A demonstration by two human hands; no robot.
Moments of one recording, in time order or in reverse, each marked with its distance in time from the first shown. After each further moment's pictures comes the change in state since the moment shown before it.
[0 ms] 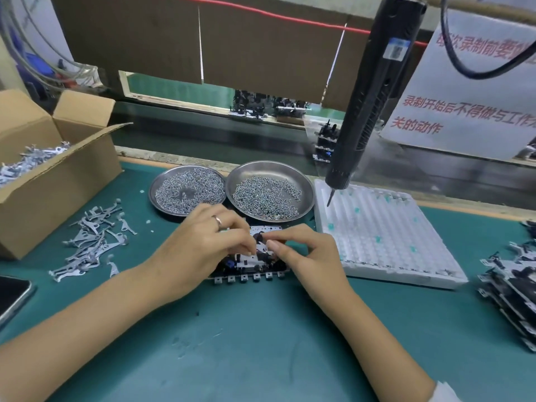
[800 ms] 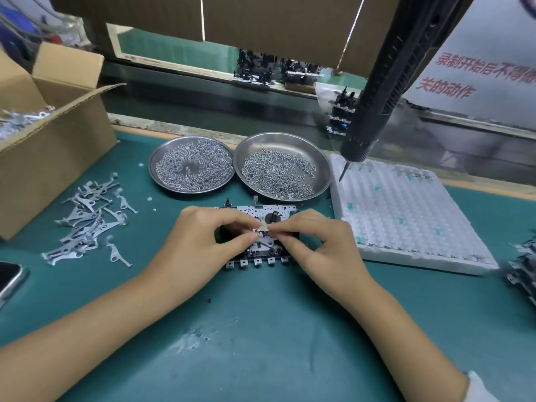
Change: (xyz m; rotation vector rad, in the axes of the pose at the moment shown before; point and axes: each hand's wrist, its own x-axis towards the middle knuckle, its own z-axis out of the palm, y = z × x) left_hand -0.012 0.005 0.017 -0.473 0.081 -0.614; right_hand 0.000 0.002 0.006 -0.223 -0.074 -0.097
